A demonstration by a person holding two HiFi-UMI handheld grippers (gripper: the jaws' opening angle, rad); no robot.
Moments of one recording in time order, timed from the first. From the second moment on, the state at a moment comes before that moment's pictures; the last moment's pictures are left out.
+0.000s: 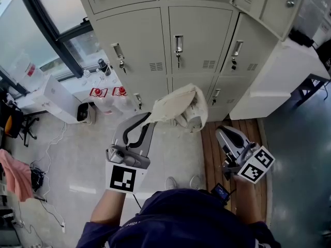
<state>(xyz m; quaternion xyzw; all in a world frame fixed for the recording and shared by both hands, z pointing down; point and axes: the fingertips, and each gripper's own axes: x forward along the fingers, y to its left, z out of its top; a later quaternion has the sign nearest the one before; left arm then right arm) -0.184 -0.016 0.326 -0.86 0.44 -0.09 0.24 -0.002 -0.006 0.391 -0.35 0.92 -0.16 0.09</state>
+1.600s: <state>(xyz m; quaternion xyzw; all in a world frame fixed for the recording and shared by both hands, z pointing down) -0.072 -0.053 0.216 -0.77 0.50 -0.12 0.37 0.111 -0.048 0.379 -0.26 0.95 -0.15 0.11</state>
